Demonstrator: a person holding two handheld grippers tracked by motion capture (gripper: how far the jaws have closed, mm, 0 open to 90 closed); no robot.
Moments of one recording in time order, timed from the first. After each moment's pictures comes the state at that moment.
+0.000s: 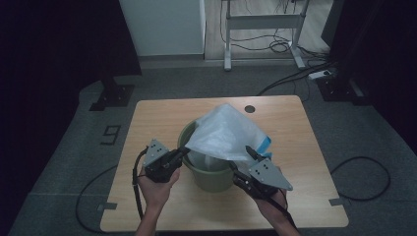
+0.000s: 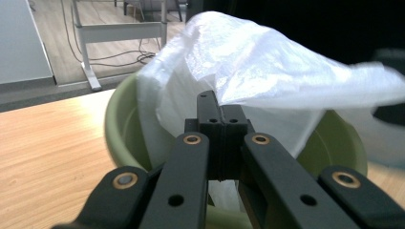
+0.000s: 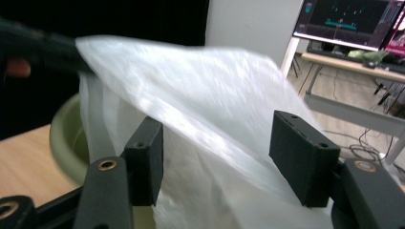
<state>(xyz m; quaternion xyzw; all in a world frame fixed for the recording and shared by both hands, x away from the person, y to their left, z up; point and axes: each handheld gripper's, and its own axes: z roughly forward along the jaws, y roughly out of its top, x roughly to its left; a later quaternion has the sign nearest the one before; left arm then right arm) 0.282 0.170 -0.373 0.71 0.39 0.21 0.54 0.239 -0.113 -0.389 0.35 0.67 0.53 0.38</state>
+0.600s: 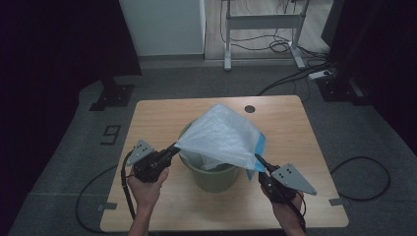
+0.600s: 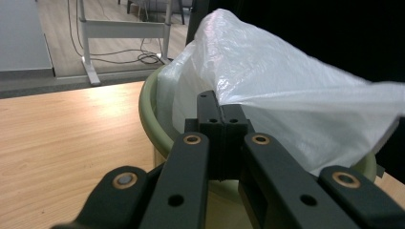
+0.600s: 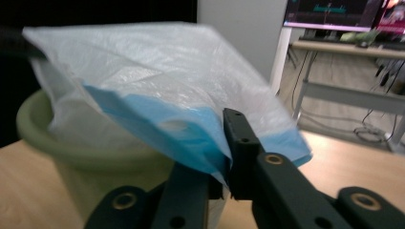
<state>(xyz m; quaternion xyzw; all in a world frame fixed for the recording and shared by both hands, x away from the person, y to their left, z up) 0.282 0.196 -0.377 0.70 0.41 0.20 0.56 0.239 -0.157 -0.406 0.38 0.65 0.56 0.36</state>
